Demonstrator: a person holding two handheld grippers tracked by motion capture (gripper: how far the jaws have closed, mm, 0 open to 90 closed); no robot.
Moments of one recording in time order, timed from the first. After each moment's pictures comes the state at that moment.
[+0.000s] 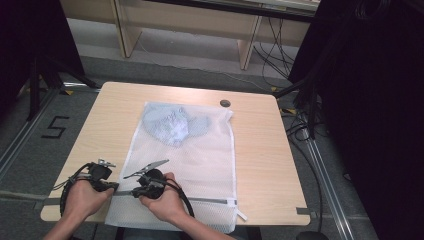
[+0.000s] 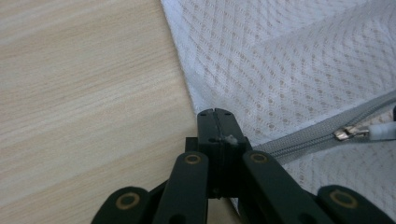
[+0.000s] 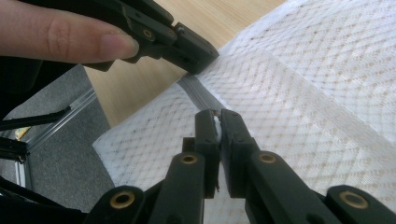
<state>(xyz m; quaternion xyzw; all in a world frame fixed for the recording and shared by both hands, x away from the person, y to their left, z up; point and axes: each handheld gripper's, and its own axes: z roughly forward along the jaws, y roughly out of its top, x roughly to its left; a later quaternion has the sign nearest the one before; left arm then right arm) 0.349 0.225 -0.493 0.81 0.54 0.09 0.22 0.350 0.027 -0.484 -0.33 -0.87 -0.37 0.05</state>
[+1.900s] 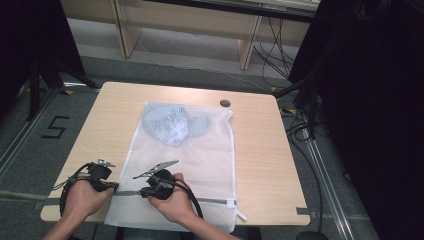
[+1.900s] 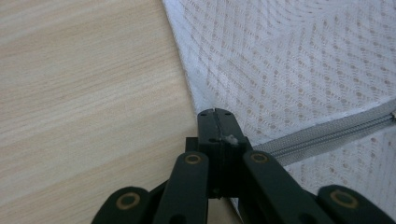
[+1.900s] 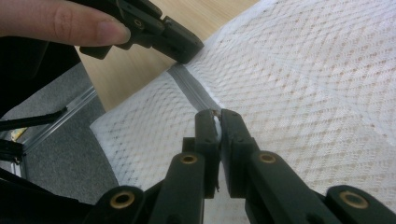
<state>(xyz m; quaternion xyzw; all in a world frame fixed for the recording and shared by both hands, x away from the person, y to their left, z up) 0.348 0.225 -0.491 0.80 0.55 0.09 0.22 0.346 0.004 -0.478 -0.34 -0.86 -0.37 0.05</state>
